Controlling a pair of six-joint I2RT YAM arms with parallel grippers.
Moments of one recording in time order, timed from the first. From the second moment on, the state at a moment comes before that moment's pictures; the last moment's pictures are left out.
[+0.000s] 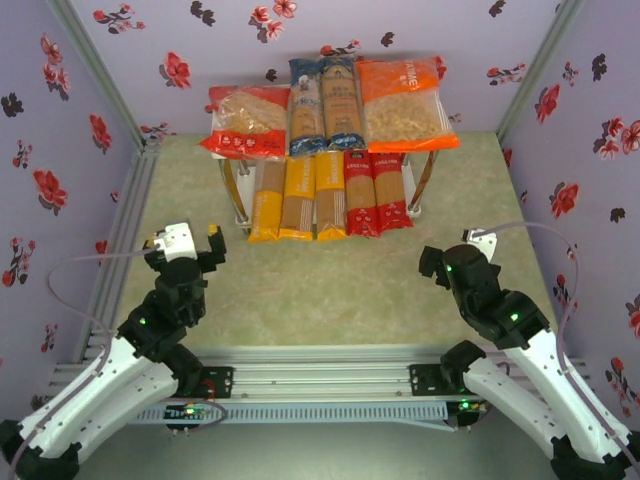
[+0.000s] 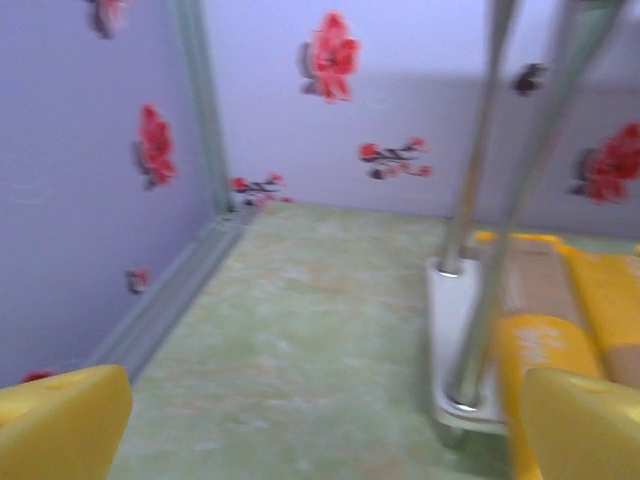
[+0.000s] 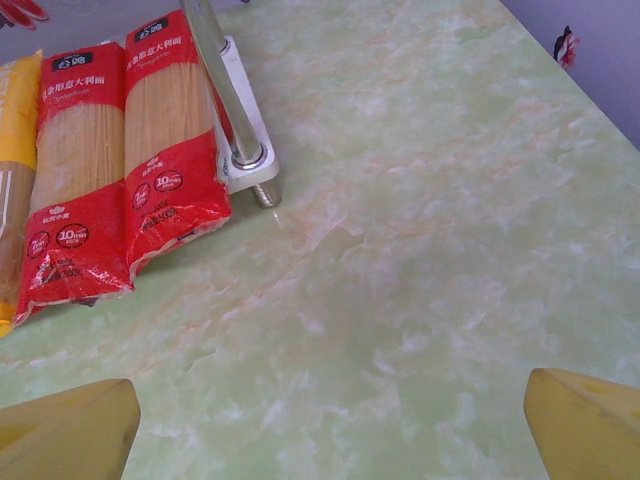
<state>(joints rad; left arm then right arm) -0.70 0.53 0.52 -0.20 -0.95 -0.18 0.58 0.59 0.80 -0.96 0.53 0.64</state>
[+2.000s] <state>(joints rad) -0.07 1.55 0.31 0.95 -0.30 0.04 0.06 0.89 0.28 0.09 0.58 0.27</state>
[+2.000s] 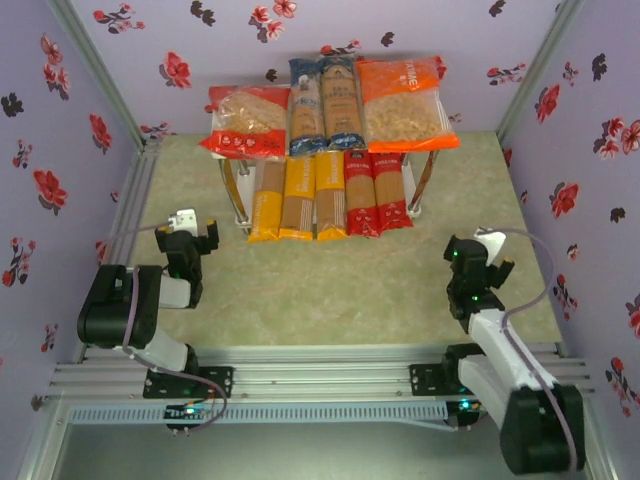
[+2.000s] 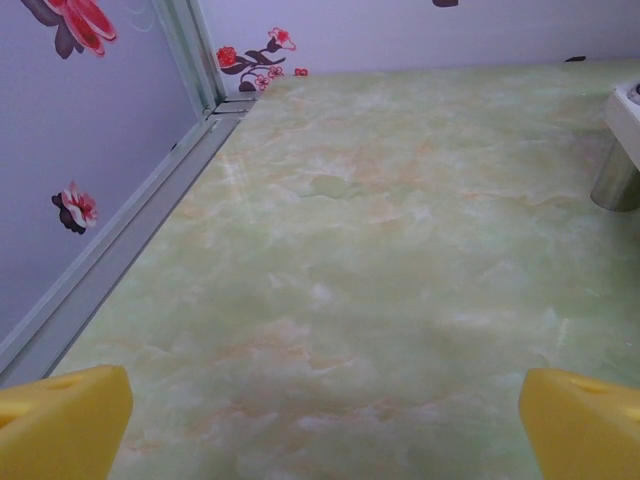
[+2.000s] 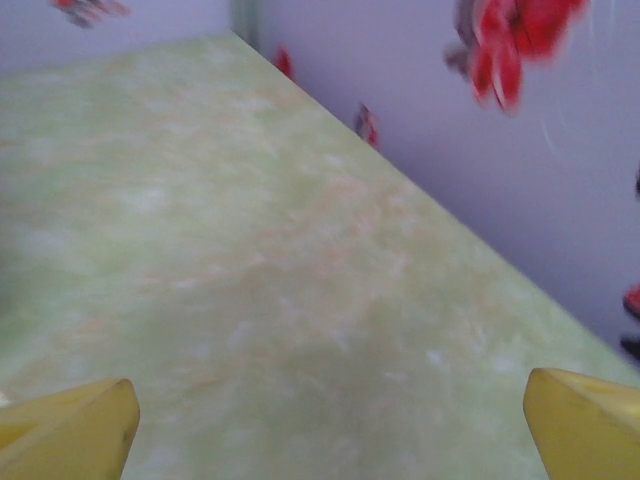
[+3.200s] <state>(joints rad) -0.07 1.55 0.35 0.88 -0.31 0.03 -0.02 1.57 0.40 0.79 0.11 0.13</state>
